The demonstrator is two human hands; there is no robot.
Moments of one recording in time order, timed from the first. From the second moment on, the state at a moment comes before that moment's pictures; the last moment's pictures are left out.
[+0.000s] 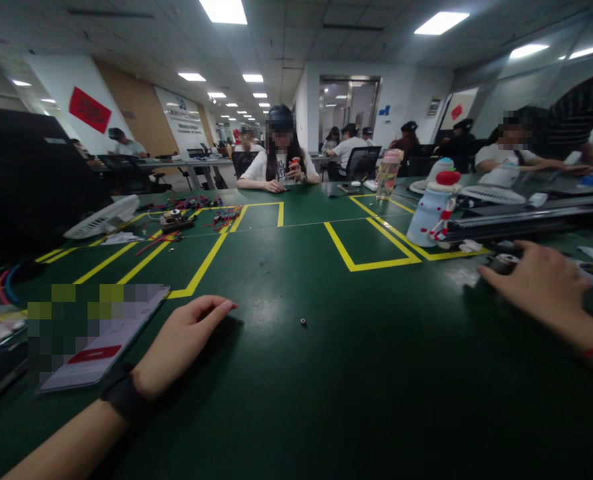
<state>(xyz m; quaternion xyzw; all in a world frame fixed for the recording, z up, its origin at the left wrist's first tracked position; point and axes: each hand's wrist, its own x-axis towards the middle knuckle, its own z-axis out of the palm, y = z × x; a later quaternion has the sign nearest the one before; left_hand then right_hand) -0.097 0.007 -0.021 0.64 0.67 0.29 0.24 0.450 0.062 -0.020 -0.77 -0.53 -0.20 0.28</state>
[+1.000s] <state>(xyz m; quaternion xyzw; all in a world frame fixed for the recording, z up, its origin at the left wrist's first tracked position) -0.094 0.005 -0.021 0.66 0.66 0.25 0.25 0.502 0.058 0.011 -0.85 -0.50 -0.03 0.14</state>
